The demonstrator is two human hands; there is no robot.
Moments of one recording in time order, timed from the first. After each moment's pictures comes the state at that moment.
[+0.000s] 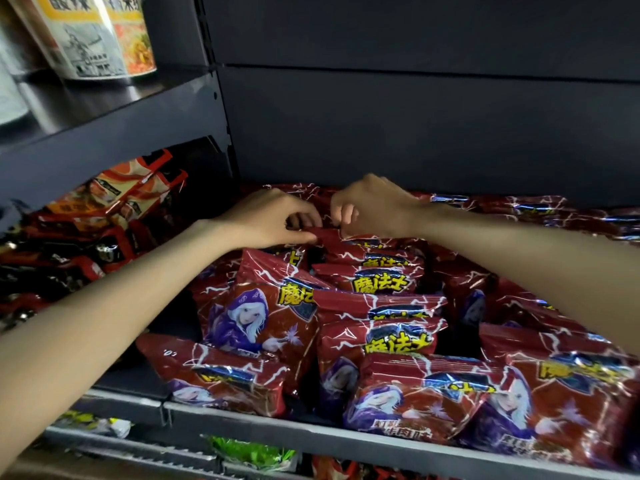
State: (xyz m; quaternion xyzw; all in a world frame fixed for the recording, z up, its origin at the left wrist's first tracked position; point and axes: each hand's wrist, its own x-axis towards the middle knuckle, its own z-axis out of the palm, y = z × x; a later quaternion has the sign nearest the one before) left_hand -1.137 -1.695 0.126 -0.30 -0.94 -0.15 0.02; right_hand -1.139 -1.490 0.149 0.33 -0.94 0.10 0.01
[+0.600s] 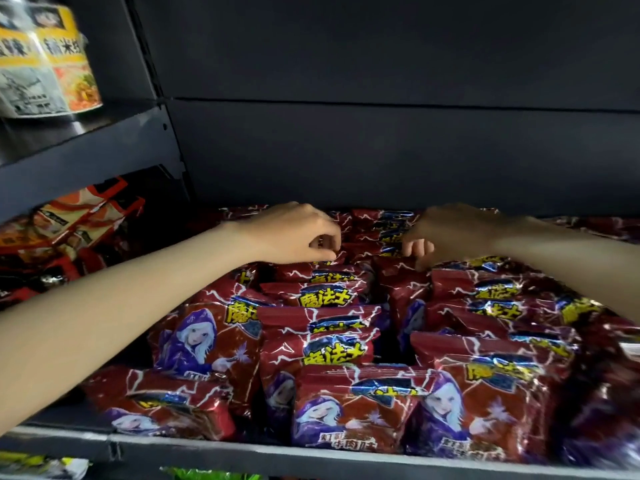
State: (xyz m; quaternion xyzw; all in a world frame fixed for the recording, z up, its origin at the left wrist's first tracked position) left_hand -1.124 -1.603 0.158 -0.41 -0.91 -0.03 0.02; right_hand -1.113 -1.343 0.165 0.26 -0.96 -0.11 -0.06
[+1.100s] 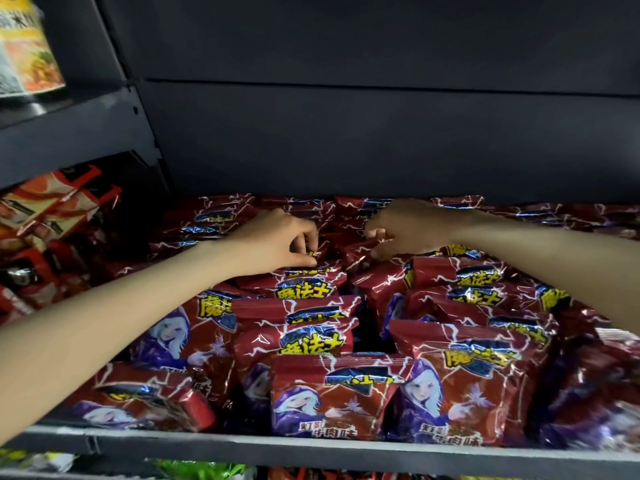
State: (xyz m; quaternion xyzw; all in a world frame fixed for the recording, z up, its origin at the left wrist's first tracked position) left_hand -1.113 -1.597 0.130 -0.29 -0.95 -0.15 -0.03; right_hand -1.124 -1.363 0.149 0.29 -0.95 -0.05 -0.07
